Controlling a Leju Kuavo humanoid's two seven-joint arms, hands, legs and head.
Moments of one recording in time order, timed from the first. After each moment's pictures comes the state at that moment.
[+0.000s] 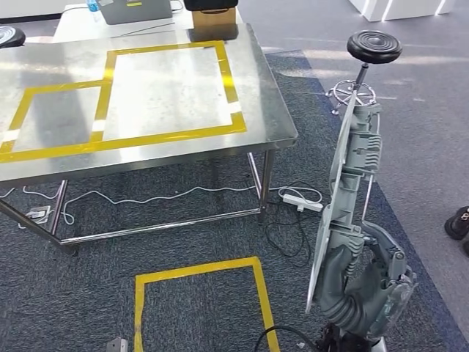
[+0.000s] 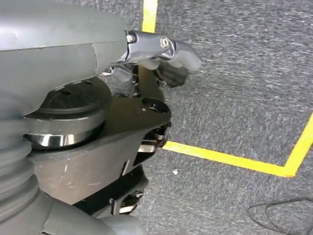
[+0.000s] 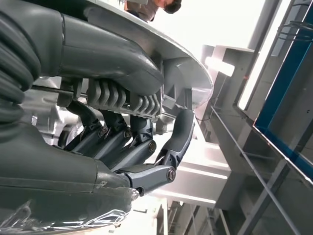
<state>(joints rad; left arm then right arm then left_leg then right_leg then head) -0.09 -0.26 1.23 -0.23 -0.86 -0.16 -0.43 0.25 0.08 0.44 -2.05 0.49 -0.68 -0.60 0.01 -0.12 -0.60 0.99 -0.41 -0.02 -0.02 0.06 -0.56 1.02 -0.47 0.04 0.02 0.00</state>
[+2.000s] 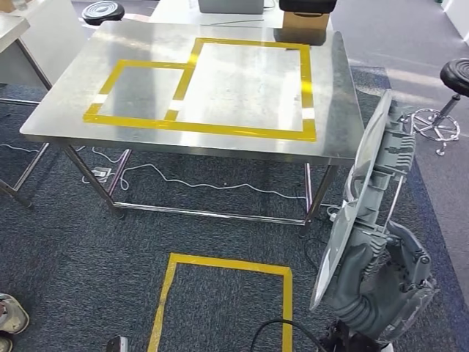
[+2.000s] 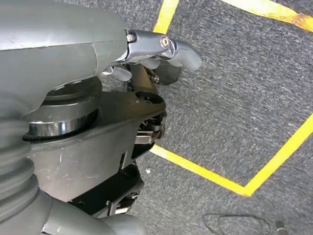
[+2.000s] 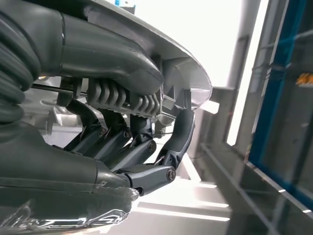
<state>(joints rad) -0.09 -0.27 1.23 -0.23 -0.85 -0.16 -0.45 0.27 0.15 0.39 -2.07 0.46 -0.68 -0.63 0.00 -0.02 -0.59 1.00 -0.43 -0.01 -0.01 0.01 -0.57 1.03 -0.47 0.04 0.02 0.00</state>
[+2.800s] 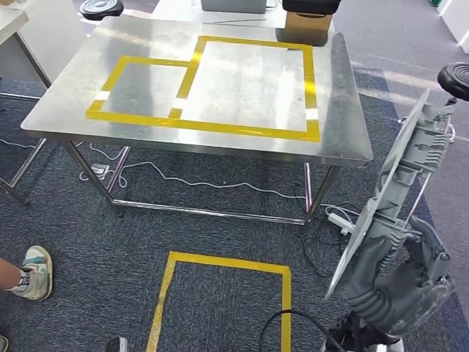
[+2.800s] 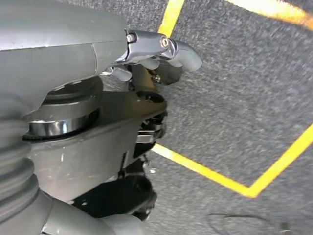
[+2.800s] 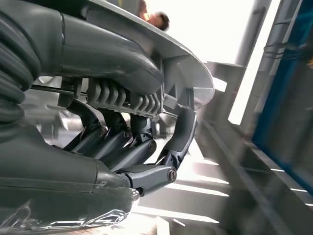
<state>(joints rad) -0.09 -0.27 1.23 -0.23 -0.84 -0.16 -0.45 0.26 0.21 0.30 -2.07 0.48 -0.67 -0.60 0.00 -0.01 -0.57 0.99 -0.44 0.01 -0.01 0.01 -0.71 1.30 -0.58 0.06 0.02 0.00</state>
